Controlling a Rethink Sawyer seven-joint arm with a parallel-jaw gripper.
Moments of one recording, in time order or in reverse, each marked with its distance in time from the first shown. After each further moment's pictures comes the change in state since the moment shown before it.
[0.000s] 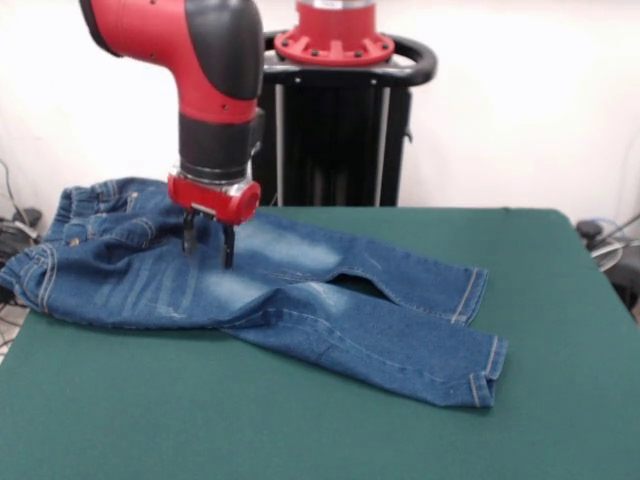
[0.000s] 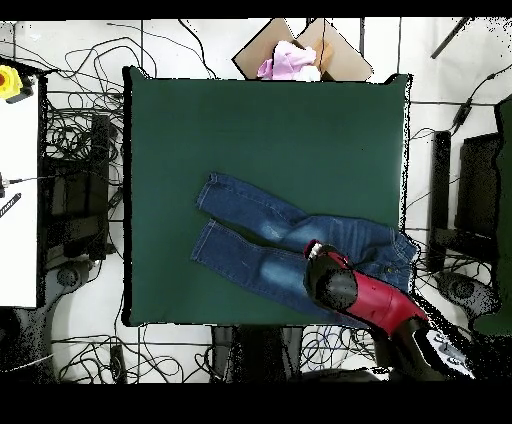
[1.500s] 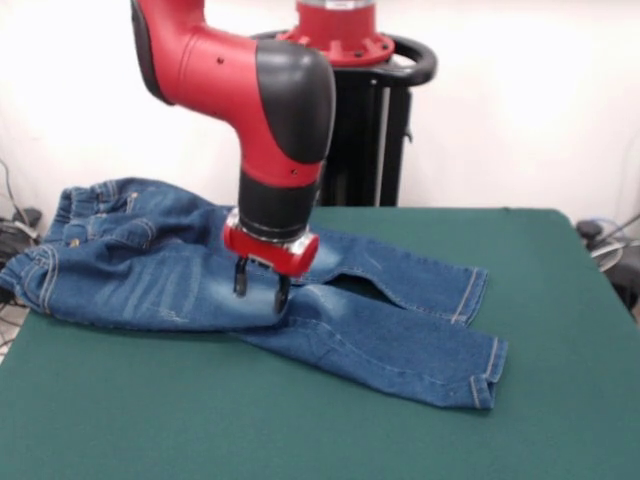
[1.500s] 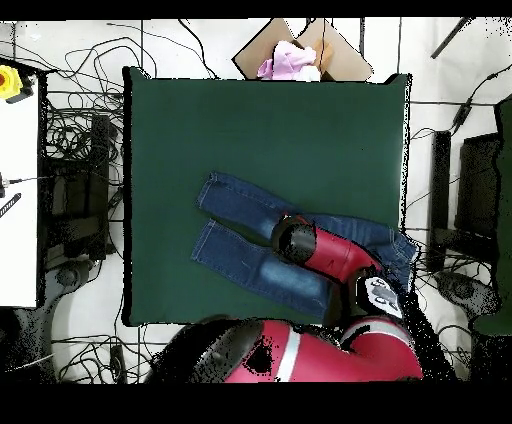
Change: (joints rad) arm 0.299 0.119 -0.119 -0.197 0.219 0.214 0.000
